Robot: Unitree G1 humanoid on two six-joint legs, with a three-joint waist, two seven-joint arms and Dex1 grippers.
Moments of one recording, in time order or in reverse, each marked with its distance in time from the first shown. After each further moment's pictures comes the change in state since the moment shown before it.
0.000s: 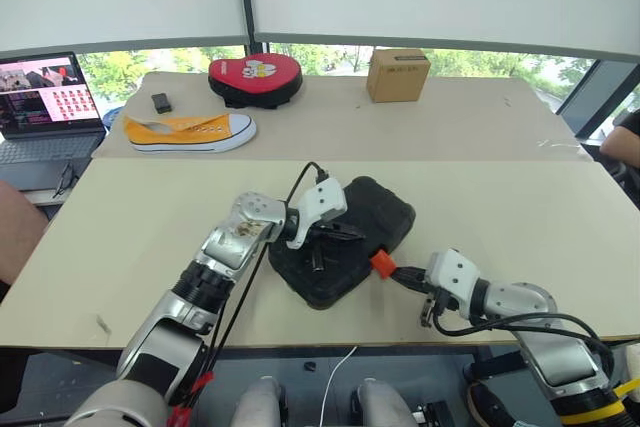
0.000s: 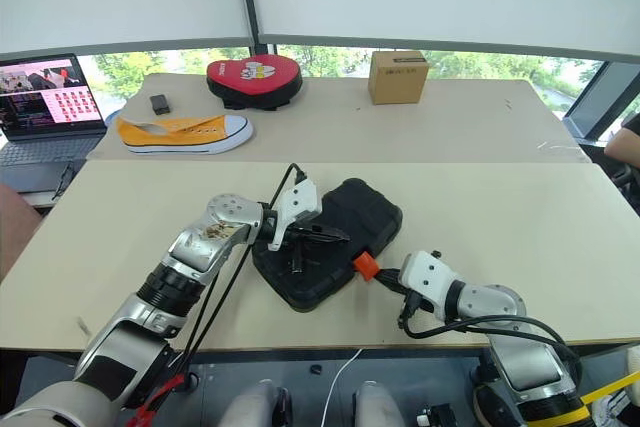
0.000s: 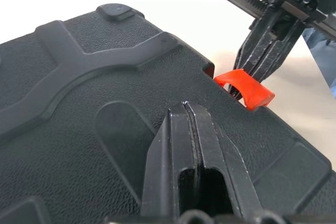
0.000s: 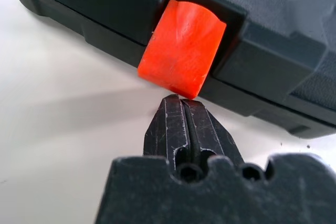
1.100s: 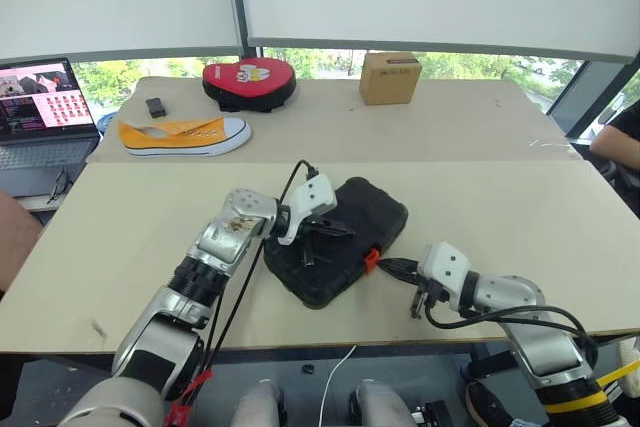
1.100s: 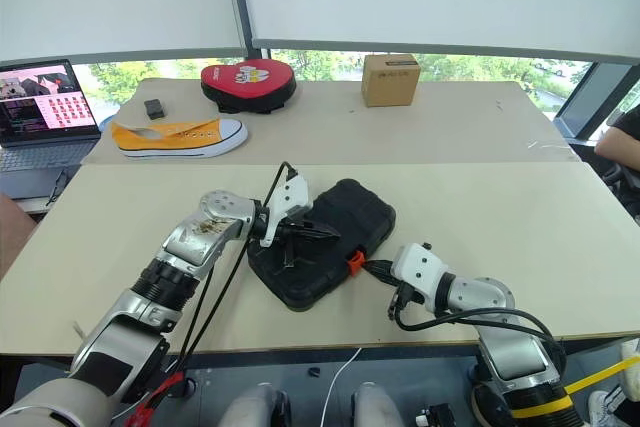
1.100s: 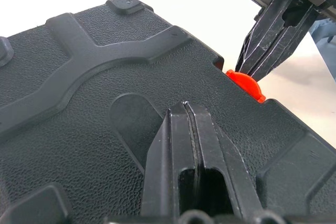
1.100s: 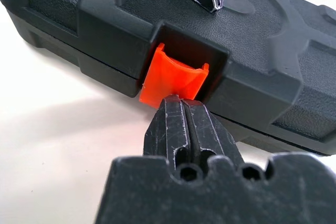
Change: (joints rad) left arm -0.022 0.026 0.019 0.070 0.000 -0.019 -0.028; right arm -0.132 0.126 0.033 0.088 -0.001 -0.050 -0.004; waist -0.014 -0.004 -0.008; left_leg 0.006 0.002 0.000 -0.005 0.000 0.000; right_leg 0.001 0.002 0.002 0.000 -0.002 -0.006
